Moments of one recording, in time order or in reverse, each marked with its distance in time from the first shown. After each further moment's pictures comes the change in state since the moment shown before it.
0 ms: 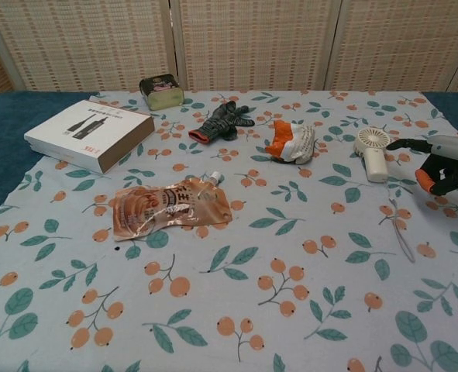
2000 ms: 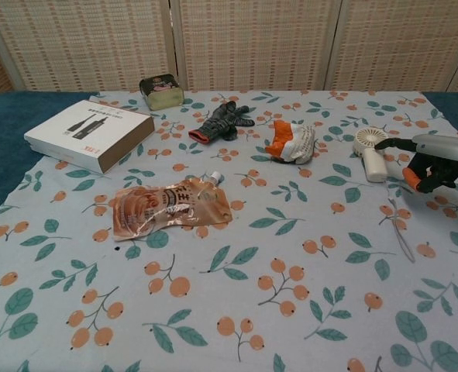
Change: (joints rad) left arm 0.001 0.002 -0.002 0.002 0.000 0.003 -0.010; right arm 0.049 -0.025 0.008 0.039 0.015 -0.062 -0.006
